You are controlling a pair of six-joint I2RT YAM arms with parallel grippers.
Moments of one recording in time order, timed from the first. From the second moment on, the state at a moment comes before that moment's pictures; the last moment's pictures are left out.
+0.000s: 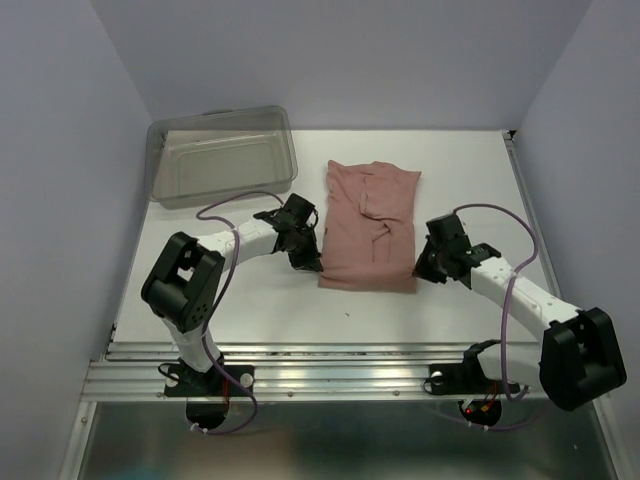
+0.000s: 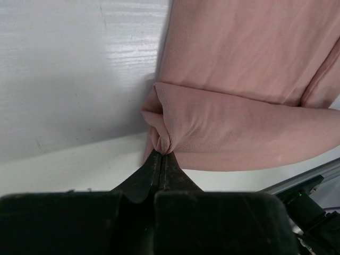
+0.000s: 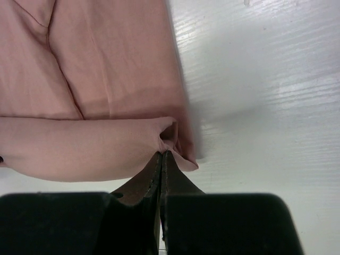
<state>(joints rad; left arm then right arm) -0.59 1.71 1.05 -0.44 0.21 -0.81 0.37 1.19 0.69 -0.51 0.10 0.78</state>
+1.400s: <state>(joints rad) -0.66 1.62 1.12 -0.46 -0.09 -0.69 0.35 1.18 0.72 -0.44 0.07 0.70</state>
